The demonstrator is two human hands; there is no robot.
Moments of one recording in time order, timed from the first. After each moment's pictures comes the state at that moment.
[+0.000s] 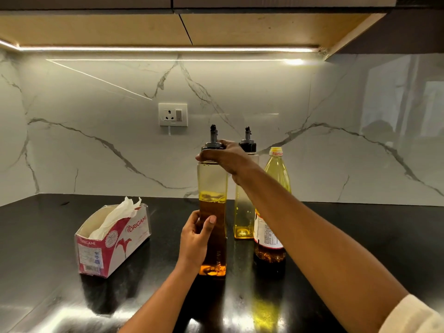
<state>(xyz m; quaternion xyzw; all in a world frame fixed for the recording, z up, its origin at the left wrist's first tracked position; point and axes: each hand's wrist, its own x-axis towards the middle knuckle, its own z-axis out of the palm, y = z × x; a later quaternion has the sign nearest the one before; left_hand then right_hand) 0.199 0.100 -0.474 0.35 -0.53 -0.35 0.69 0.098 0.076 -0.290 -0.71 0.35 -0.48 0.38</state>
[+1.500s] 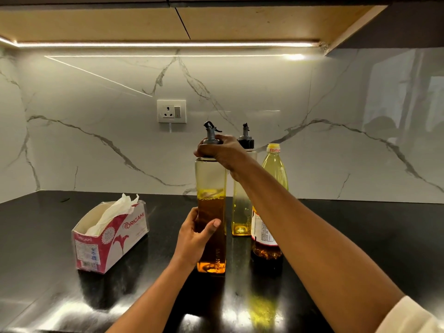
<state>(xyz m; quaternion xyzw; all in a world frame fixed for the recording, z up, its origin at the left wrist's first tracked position) 0.198 0.105 -0.471 0.37 -0.56 -0.35 0.65 0.096 0.074 -0.289 -0.73 0.33 -0.48 0.36</state>
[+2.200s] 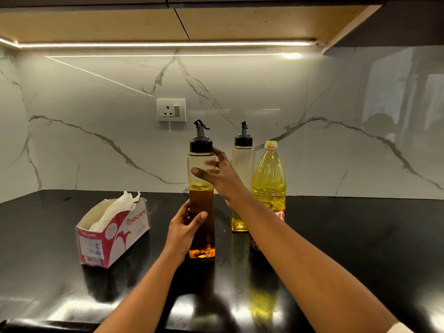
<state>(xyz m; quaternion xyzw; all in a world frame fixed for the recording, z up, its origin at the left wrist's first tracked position) 0.223 0.093 -0.475 0.41 -0.52 -0.36 0.66 0.101 0.070 -0.352 -0.71 0.32 -0.51 0.37</state>
